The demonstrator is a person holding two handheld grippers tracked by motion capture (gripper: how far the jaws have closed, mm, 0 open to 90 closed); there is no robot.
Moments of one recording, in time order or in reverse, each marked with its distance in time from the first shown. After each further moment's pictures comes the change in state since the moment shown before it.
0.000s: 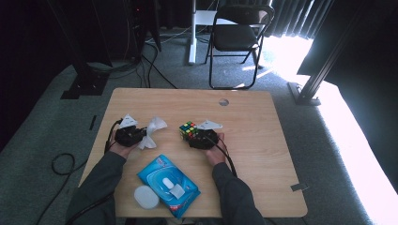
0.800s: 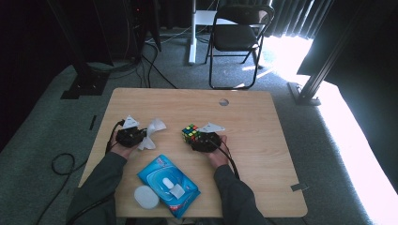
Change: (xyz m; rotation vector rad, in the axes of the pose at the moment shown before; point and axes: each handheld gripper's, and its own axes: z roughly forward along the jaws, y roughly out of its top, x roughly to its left) left arm 0.000 -0.005 0.009 0.056 0.064 0.019; right arm -0.003 -0.011 -0.007 0.023 0.005 -0.012
